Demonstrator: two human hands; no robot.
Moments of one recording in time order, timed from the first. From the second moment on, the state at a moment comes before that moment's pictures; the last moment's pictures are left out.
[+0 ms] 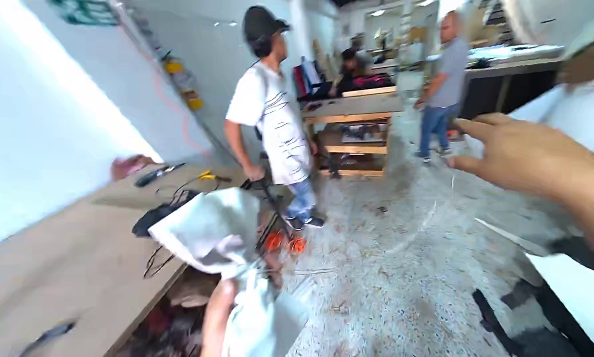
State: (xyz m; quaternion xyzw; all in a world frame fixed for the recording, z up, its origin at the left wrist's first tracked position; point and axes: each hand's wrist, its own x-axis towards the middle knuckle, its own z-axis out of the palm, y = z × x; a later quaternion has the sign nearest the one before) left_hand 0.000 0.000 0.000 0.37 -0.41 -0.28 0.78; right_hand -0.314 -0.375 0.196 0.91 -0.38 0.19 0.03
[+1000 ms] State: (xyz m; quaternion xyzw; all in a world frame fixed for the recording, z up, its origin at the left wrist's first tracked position) left_hand -0.081 -0.121 -0.011 0.40 -0.30 -0.28 0.82; right_hand -0.235 -0.314 0.070 0.83 -0.07 0.00 -0.55
